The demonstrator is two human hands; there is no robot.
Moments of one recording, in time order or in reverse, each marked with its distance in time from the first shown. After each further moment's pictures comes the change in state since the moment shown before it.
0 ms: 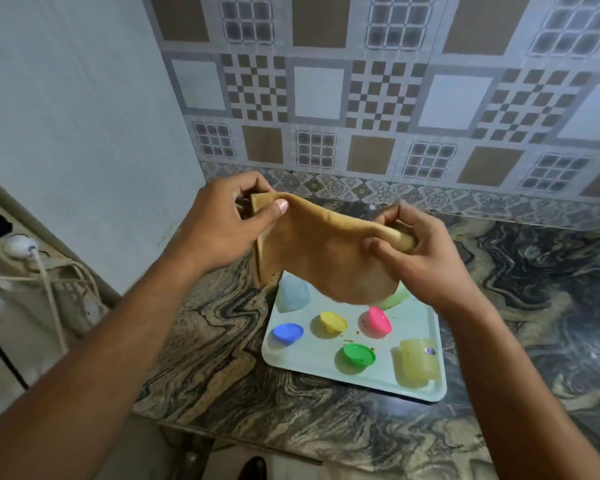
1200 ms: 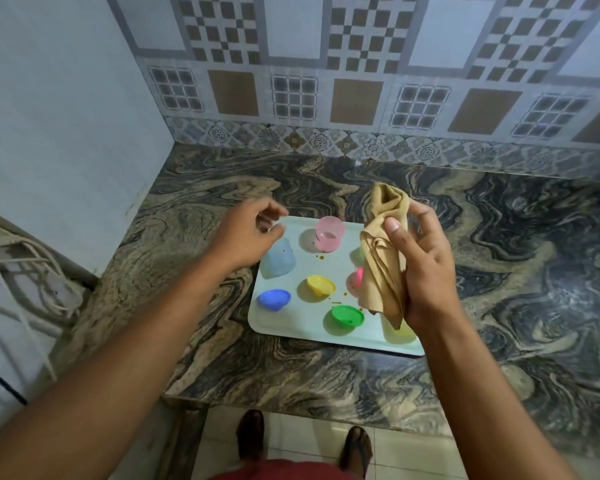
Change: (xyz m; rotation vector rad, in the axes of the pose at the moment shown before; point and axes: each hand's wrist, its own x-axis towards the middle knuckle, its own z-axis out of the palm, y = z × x) left_hand -0.001 -0.096 0.106 0.065 -0.205 -0.138; right_hand -0.048 0.059 0.026 0.635 0.348 0.285
